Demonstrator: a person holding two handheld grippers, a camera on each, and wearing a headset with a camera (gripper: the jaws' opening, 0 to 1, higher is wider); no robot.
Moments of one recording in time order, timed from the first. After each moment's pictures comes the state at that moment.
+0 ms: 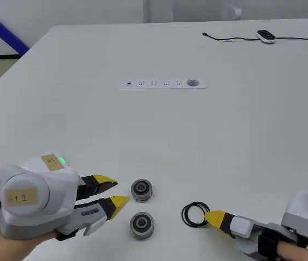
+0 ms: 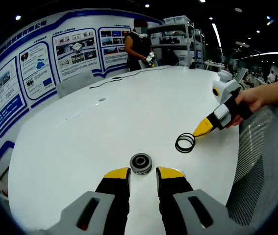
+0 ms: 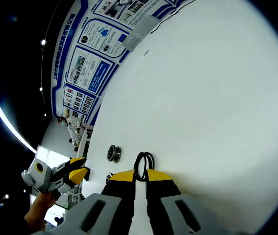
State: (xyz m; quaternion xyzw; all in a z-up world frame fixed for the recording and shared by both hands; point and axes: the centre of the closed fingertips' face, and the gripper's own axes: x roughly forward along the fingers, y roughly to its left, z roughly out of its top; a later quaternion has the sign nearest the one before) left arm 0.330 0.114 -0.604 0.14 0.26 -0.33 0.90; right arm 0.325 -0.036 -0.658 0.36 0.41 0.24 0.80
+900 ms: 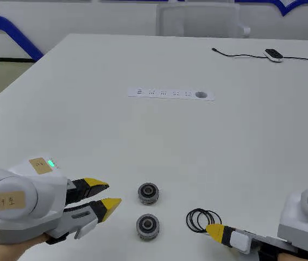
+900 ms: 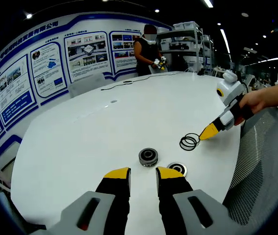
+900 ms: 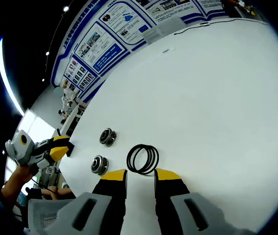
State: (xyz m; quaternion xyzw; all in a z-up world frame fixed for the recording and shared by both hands) left arm 0.314 0.140 -0.592 0.12 0.24 -0.29 0.92; right arm 0.314 -0.038 -0.666 0.19 0.42 0.28 0.84
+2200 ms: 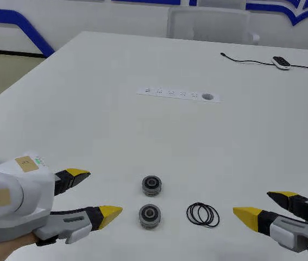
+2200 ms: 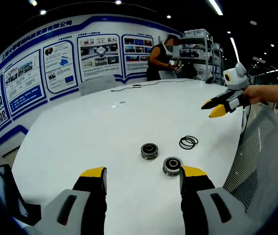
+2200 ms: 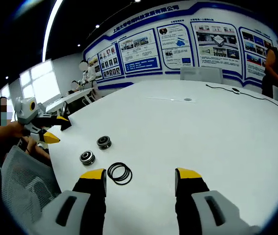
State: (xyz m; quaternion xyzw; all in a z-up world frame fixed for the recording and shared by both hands) left arm 0.285 0.156 -0.586 0.07 0.22 -0.25 0.94; right arm 0.338 -0.095 -0.600 -0.02 0.27 0.36 0.89
